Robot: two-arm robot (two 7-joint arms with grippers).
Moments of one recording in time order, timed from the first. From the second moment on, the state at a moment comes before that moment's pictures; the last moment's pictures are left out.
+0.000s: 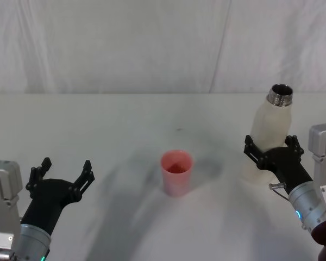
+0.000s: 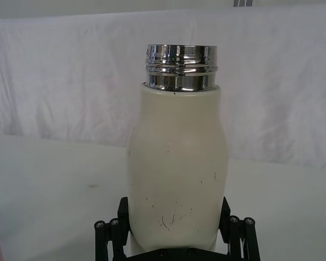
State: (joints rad) left arm 0.27 0.24 0.04 -1.85 -0.25 -0.02 -0.02; right arm 0.12 0.08 -0.15 -1.42 0.10 -0.10 0.15
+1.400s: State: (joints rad) left arm 0.27 0.24 0.04 -1.85 -0.25 -0.02 -0.02; right arm 0.11 0.19 -0.26 -1.61 -0.32 -0.02 0.07
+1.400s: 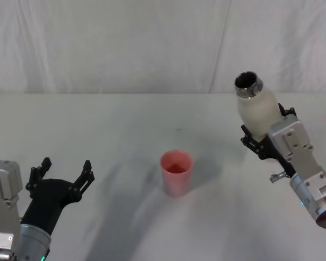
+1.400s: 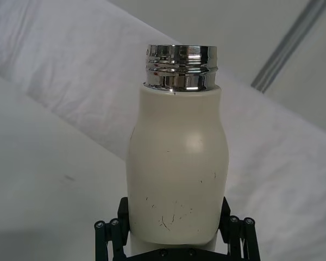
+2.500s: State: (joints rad) left arm 0.27 0.24 0.04 -1.85 -0.25 -0.02 -0.02; right arm 0.16 0.28 -0.43 -1.66 -0.71 0.09 0.10
